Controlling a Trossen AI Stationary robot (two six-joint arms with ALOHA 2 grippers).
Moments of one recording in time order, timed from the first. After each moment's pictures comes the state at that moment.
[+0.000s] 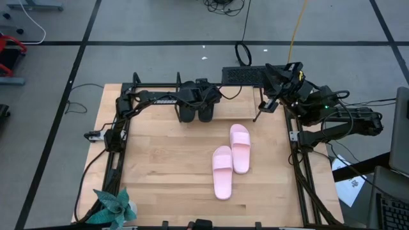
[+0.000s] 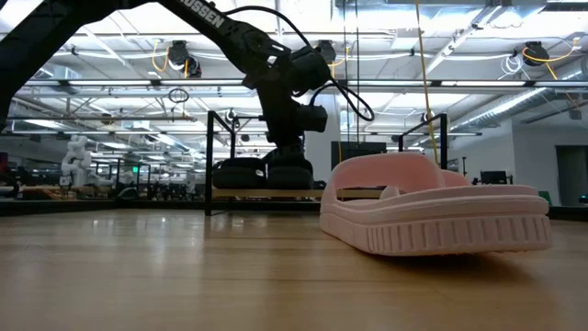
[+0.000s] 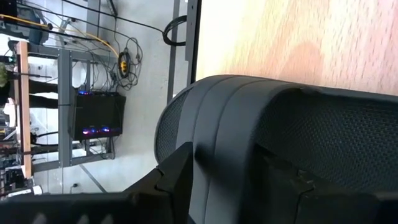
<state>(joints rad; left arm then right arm) 0.34 2.09 1.61 -0.47 -0.60 0.51 -0.05 0.99 0.96 0.81 0.31 -0.48</state>
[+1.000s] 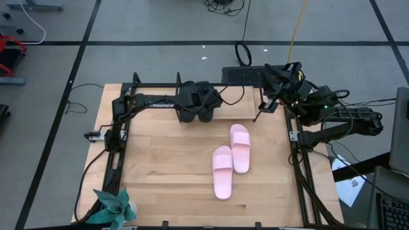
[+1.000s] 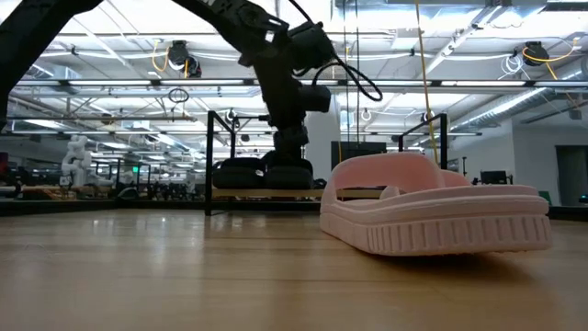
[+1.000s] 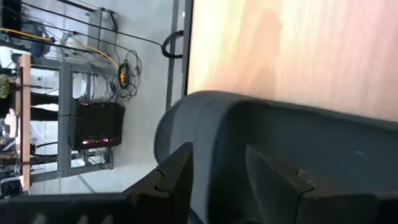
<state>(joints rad) 0.26 2.03 1.61 -0.53 -0.61 0.47 -0.05 0.99 0.96 0.79 0.31 -0.45</state>
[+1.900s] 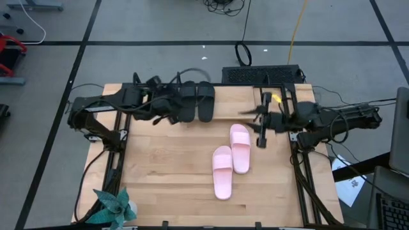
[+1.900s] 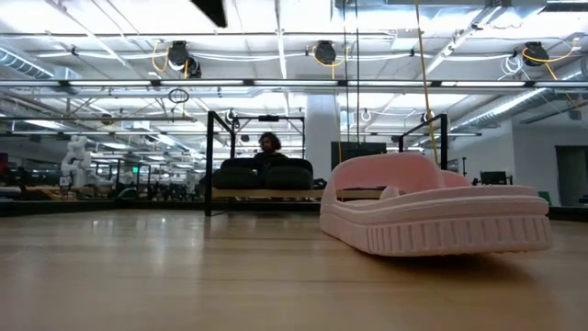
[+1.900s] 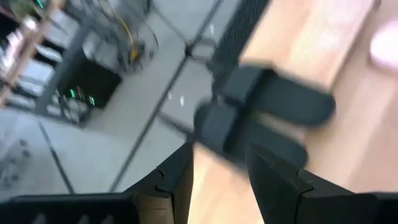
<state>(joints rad) 0.00 1.52 1.78 -1.32 -0.75 -0.23 0.18 0.96 0.96 0.10 0.23 -0.42</state>
